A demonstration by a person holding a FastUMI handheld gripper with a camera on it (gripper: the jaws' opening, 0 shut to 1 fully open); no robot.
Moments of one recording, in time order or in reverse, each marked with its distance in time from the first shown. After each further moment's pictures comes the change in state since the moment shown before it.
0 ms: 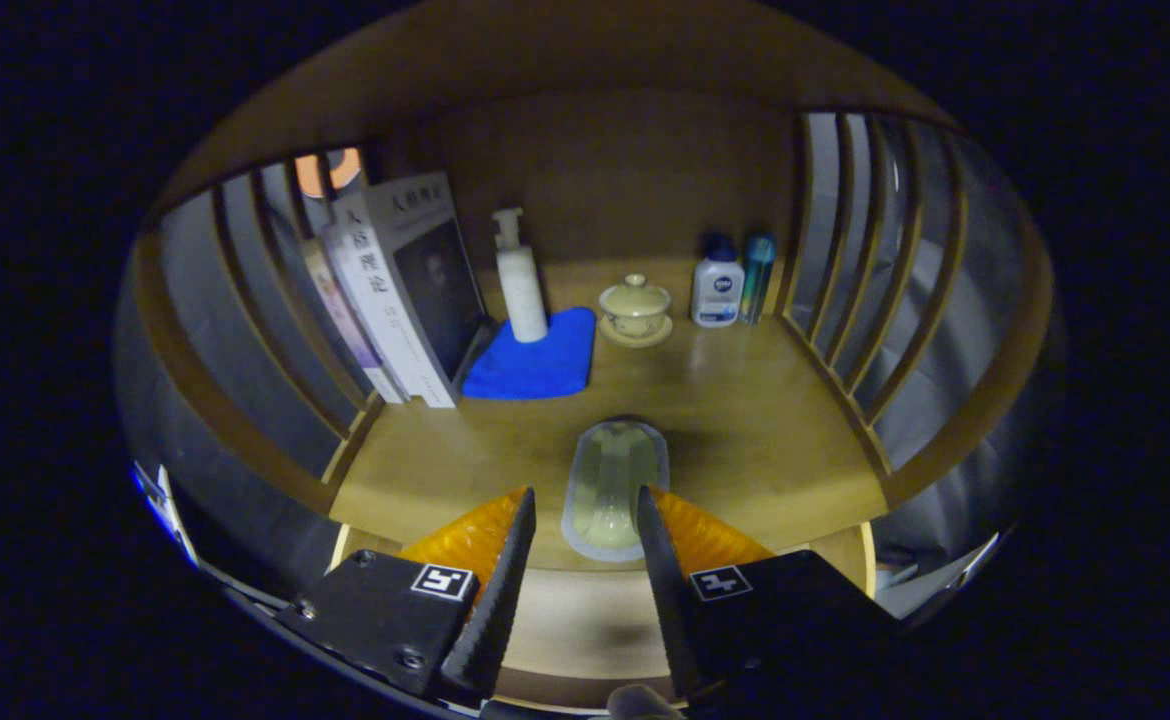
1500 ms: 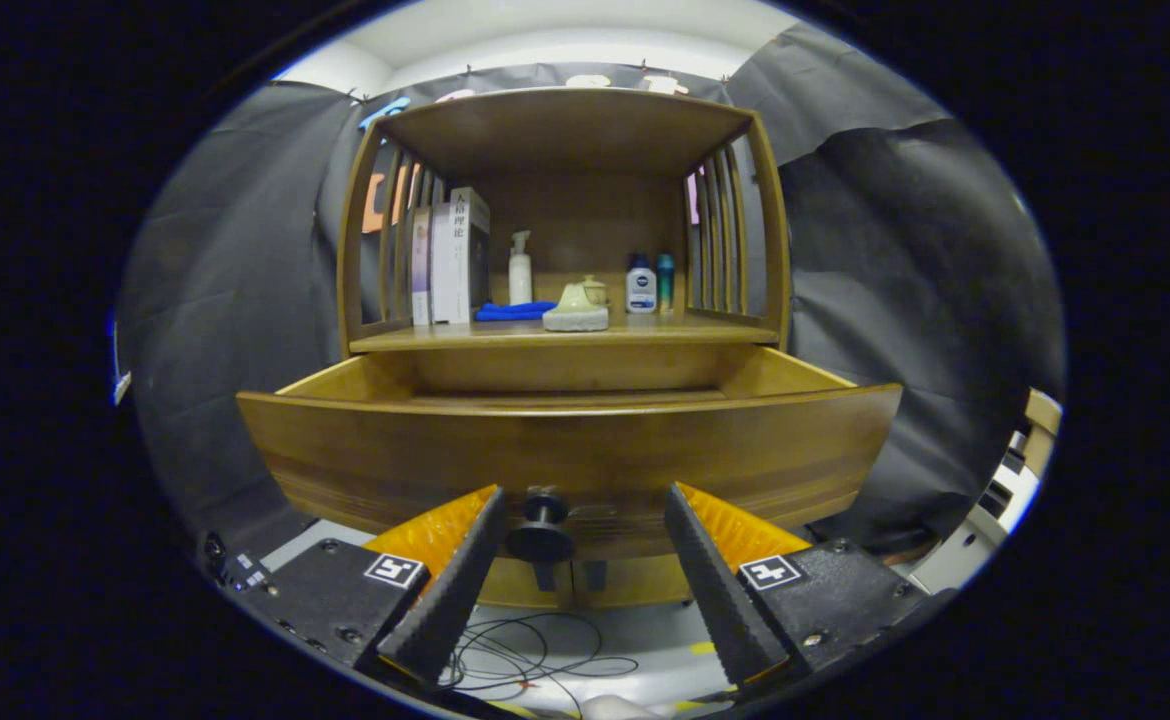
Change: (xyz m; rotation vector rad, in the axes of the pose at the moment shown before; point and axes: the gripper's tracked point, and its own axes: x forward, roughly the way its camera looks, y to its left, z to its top) arm -0.060 -0.020 -0.275 -0.033 -0.388 -0.114
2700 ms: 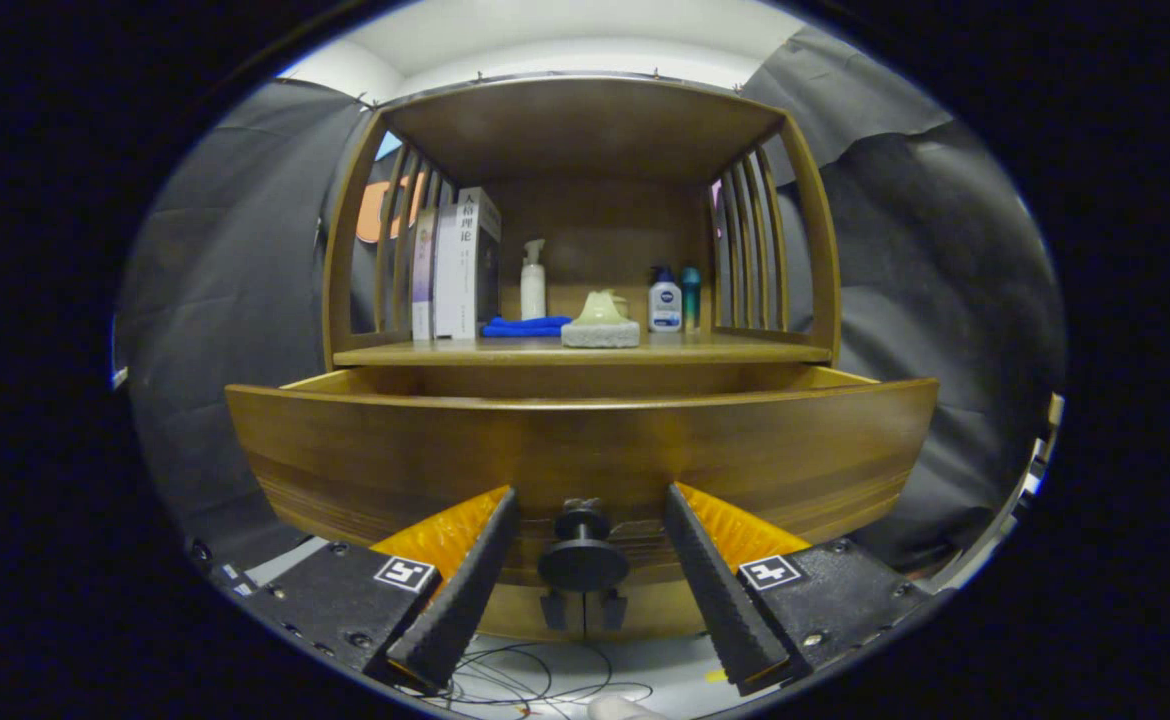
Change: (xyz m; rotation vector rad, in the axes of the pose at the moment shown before) arm 0.069 0.012 0.020 -0.006 -0.065 0.023
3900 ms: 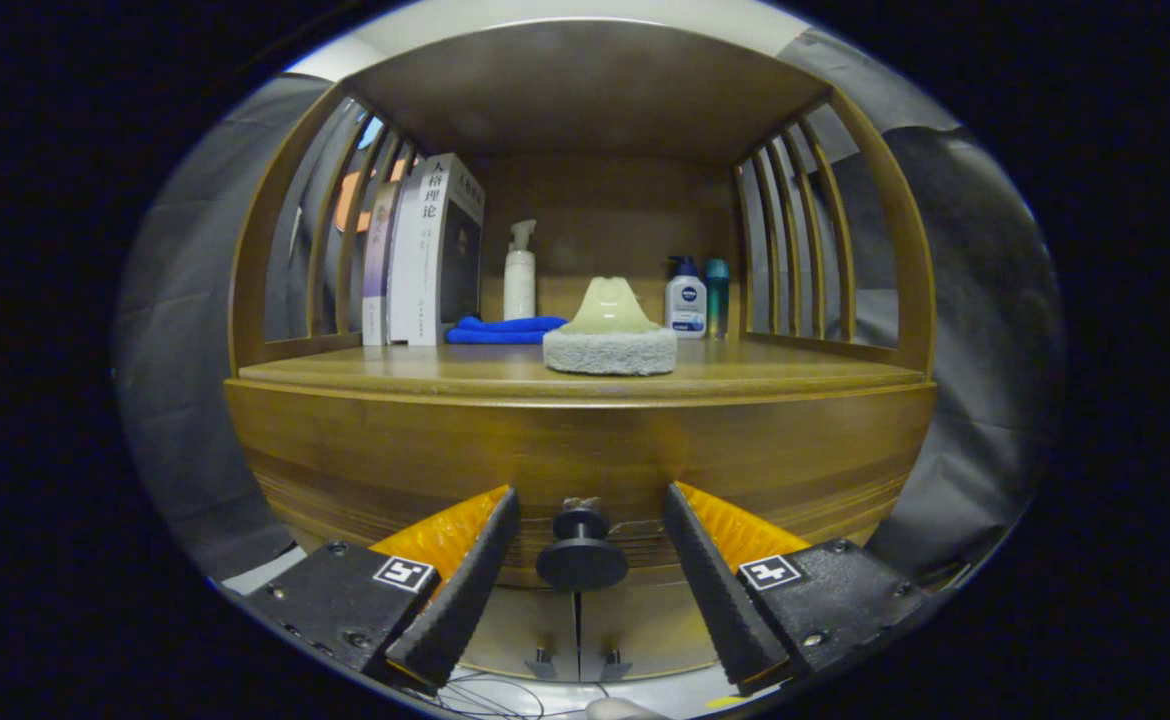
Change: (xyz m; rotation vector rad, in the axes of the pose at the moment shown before) arm 0.126 0.002 0.024 -0.023 -0.004 -0.006
